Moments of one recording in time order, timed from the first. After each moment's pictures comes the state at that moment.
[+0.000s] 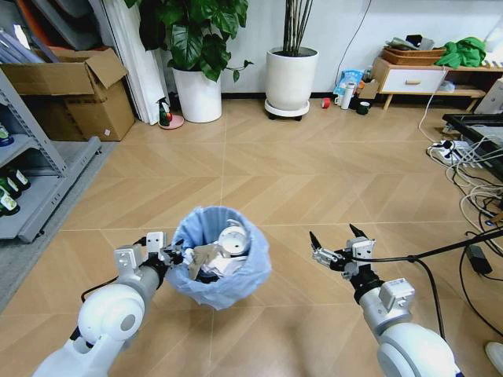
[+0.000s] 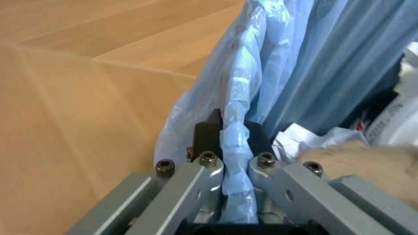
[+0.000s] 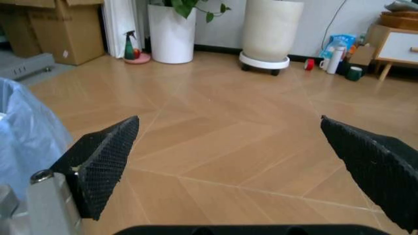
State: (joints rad) left arm 1.24 -1.04 -0.41 -2.07 -0.94 0.62 -0.59; right arm -1.57 1.16 0.46 2.29 0.26 -0.24 0.13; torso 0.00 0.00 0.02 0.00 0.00
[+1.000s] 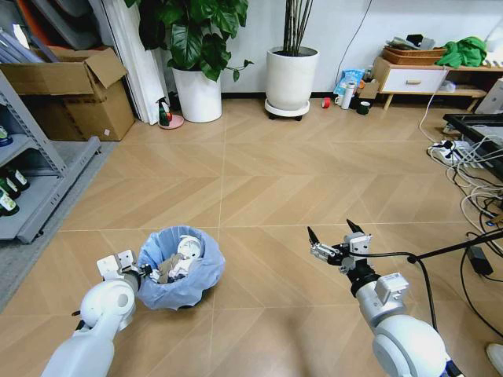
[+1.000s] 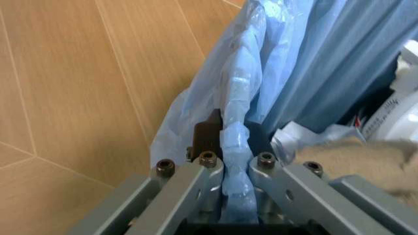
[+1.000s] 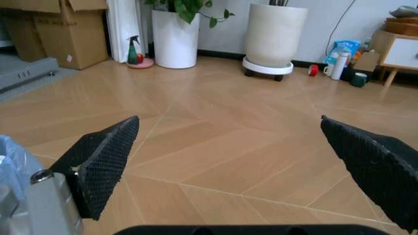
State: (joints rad) left arm 1.21 -1.12 -0.51 -1.79 -1.00 0.62 -0.58; right arm -1.53 1.14 0.44 2.25 0.28 -0.21 0.14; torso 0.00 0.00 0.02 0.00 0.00
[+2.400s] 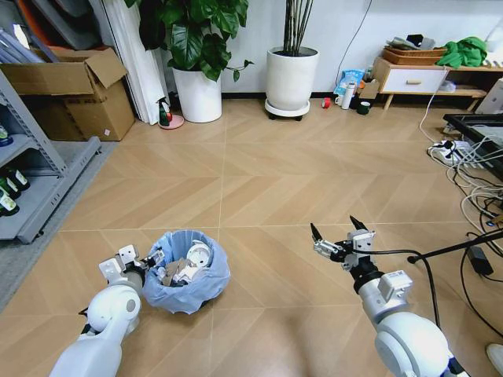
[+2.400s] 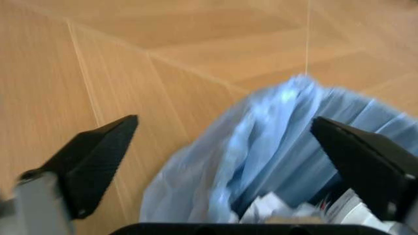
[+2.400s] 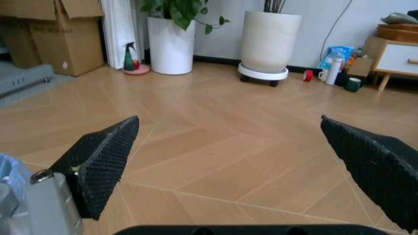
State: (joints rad) left arm 1.23 -1.14 -0.49 -1.80 -0.81 0.39 -0.44; right arm -1.51 1.14 0.46 2.25 0.29 -0.20 0.14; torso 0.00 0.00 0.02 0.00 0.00
